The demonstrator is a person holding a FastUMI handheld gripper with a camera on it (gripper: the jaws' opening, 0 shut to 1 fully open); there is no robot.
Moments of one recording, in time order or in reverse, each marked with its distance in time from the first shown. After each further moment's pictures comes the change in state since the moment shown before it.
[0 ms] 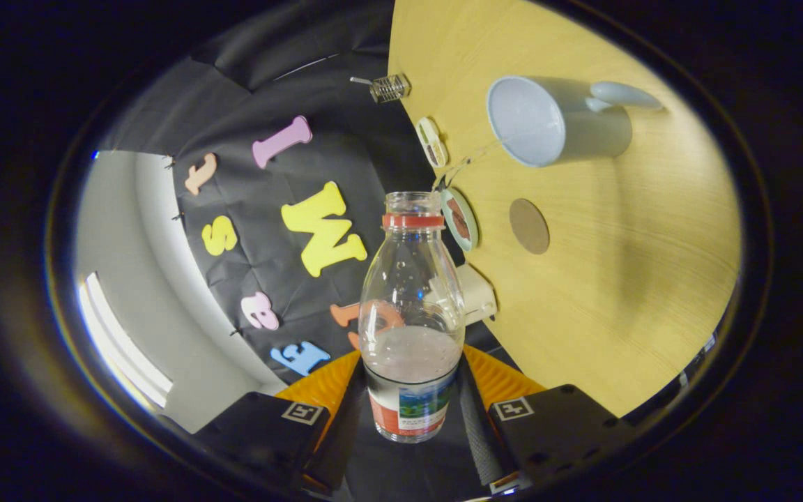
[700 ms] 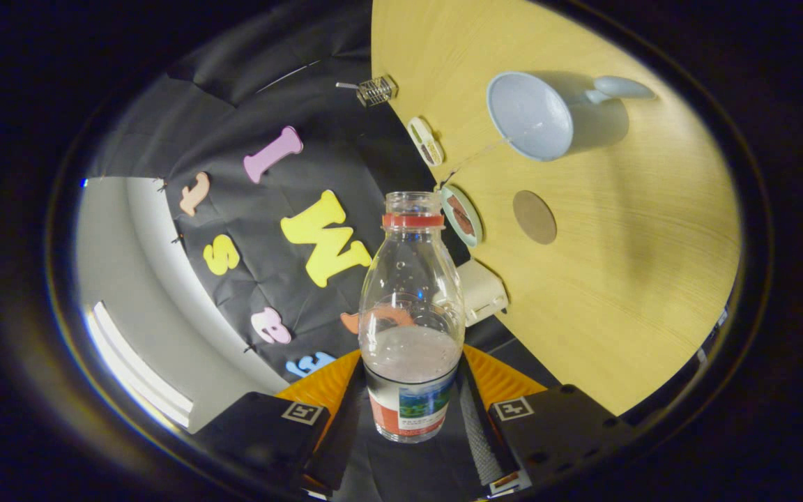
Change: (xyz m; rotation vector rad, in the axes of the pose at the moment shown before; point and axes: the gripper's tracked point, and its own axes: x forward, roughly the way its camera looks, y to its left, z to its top) arm 0.006 0.021 0.009 0.107 -0.005 0.009
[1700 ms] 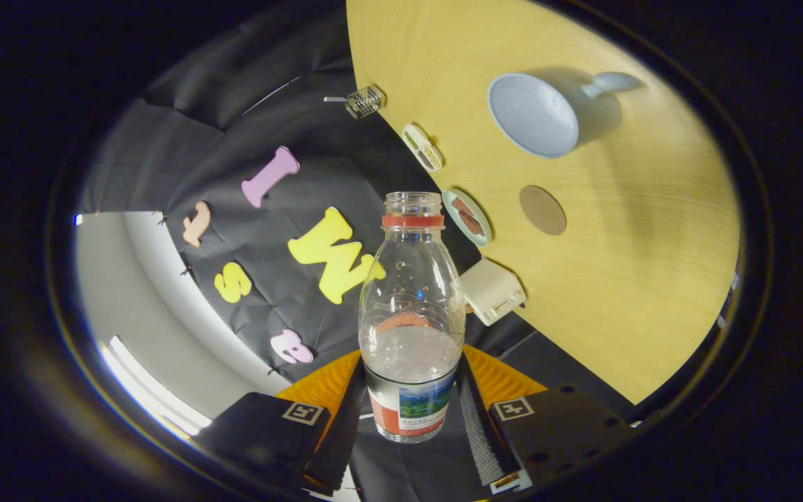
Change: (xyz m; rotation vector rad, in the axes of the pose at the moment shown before) arm -0.002 0.024 0.004 0.059 -0.023 0.030
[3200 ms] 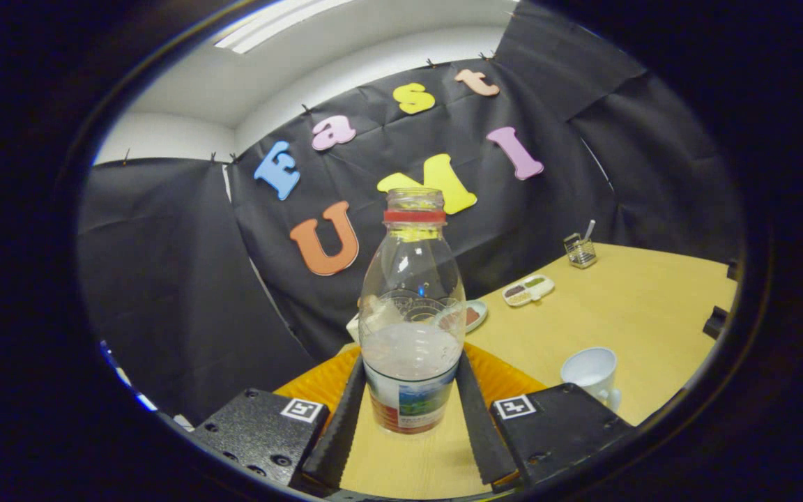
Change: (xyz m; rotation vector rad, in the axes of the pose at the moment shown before) arm -0.014 -0.035 -0.038 -1.741 -0.137 -0.151
